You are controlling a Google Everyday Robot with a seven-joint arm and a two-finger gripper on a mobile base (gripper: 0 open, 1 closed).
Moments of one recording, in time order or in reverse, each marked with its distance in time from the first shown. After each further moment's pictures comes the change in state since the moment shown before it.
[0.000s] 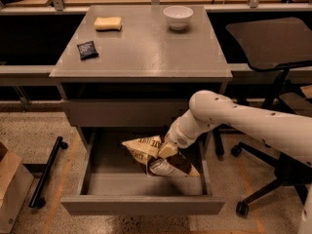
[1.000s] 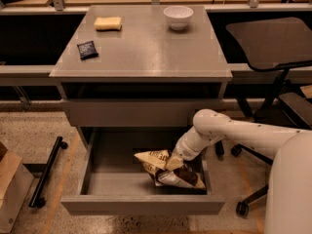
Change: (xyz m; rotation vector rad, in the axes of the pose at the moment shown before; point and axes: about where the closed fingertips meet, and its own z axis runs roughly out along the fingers) arm 0.087 -0.027 0.073 -0.049 0.051 0.175
